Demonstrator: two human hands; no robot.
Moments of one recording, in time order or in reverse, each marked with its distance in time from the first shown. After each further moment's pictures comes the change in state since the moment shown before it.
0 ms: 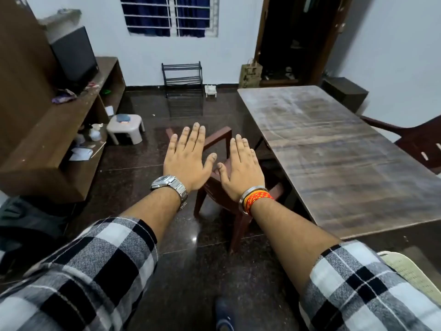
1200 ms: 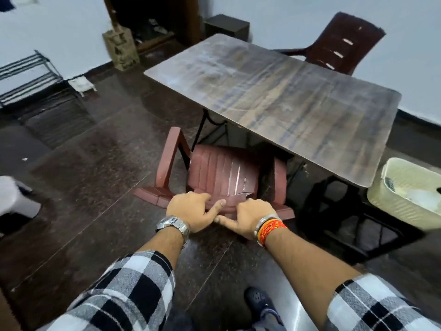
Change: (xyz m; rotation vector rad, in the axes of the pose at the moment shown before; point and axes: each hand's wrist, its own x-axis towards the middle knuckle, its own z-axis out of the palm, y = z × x) left_hand 0.229 -0.159 0.186 -0.050 -0.442 0.808; right_hand 0.131 -0.045 0.173 -0.229 -0.515 0.659
